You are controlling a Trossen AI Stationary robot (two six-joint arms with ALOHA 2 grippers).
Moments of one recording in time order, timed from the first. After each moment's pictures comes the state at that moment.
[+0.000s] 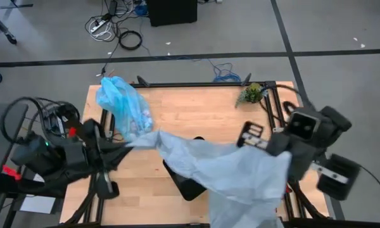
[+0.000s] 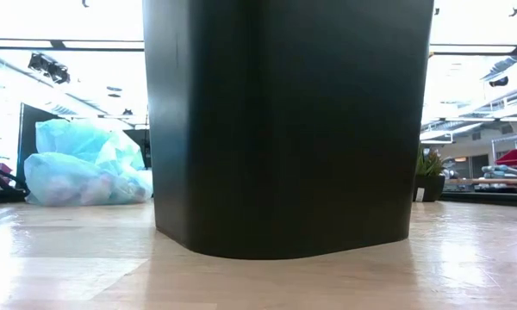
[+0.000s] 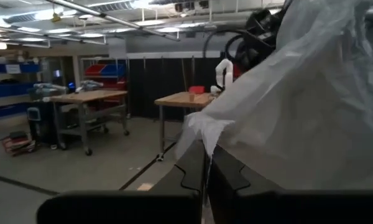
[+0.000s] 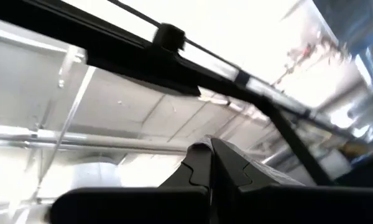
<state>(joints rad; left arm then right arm) -0.98 1.45 1.77 0.29 -1.36 0.55 0.69 1.81 2.31 0.63 0.15 0.41</state>
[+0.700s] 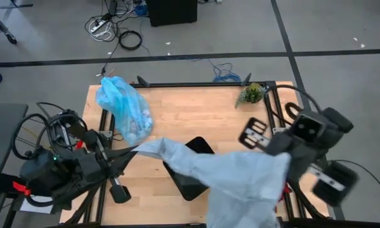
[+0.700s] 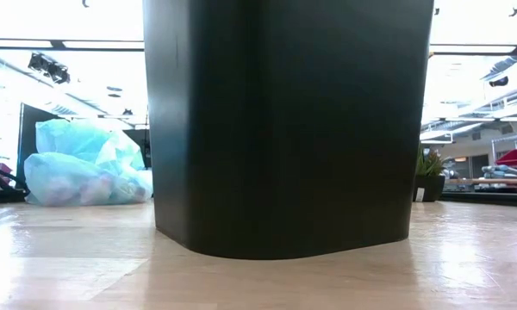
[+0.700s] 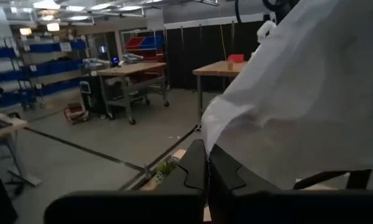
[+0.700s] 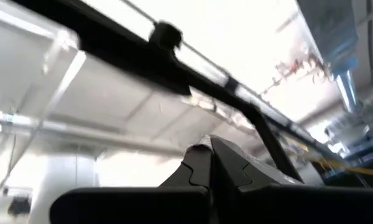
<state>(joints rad) -1.00 1.53 1.80 0.37 -1.57 0.67 0.67 1.80 2.31 0.59 0.18 0.27</state>
